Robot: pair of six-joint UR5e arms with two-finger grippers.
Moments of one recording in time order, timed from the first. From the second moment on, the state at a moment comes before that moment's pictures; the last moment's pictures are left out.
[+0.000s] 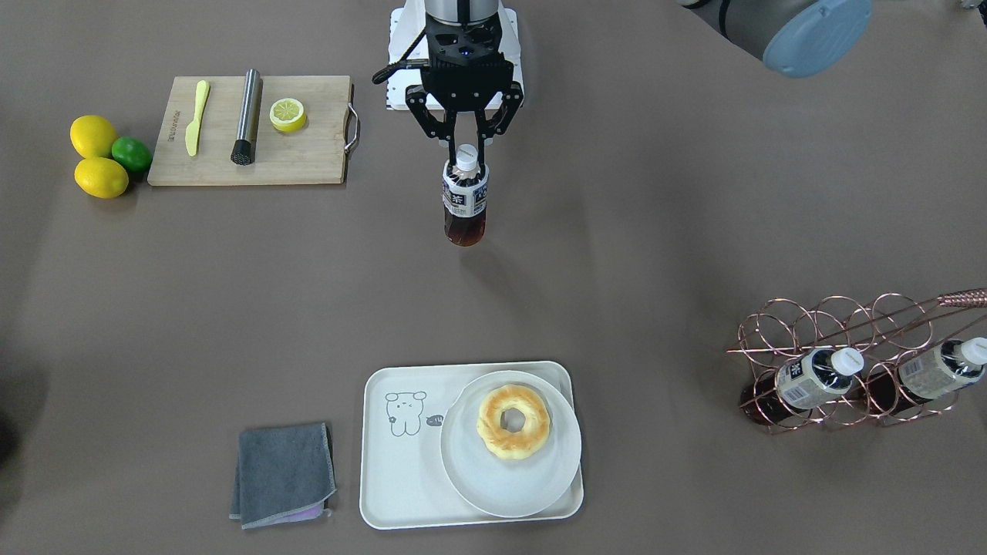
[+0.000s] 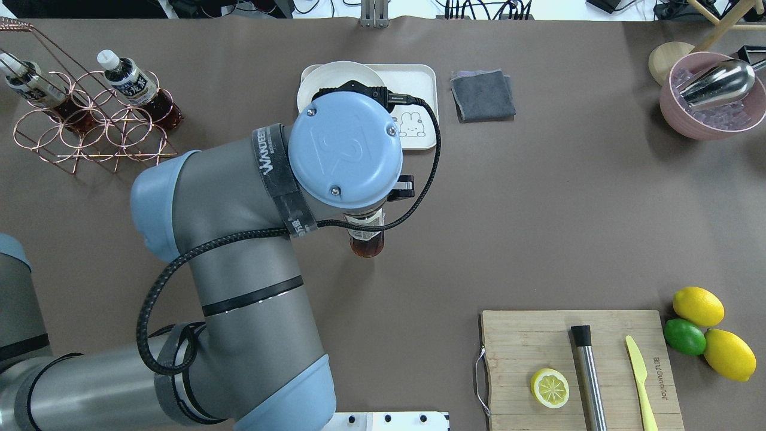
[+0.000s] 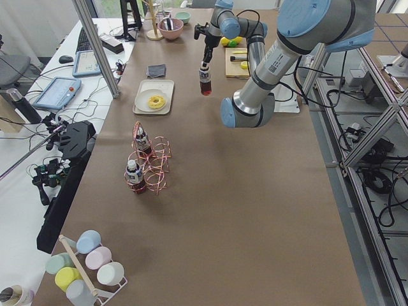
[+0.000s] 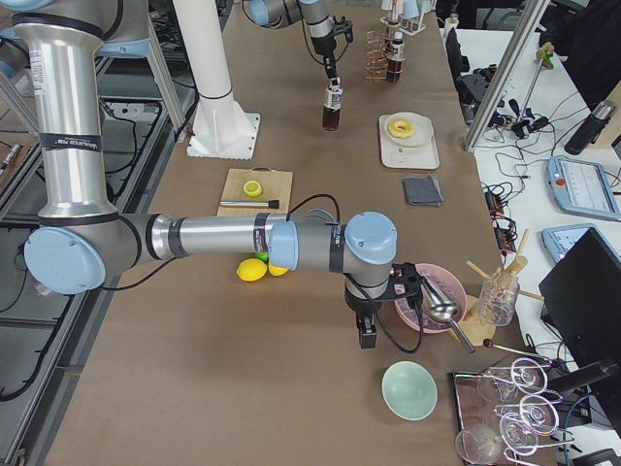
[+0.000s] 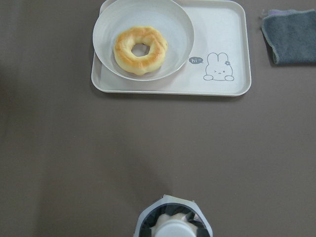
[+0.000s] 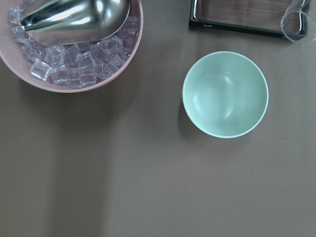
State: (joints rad) left arm -0.45 -2.52 -1.88 -1.15 -1.58 -1.30; right arm 1.68 -1.54 1.64 -1.67 2.28 -0.18
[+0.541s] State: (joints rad) left arm -0.41 -2.46 -1.88 -1.23 -1.53 -1.31; right arm 1.68 -1.54 1.64 -1.67 2.28 -0.18
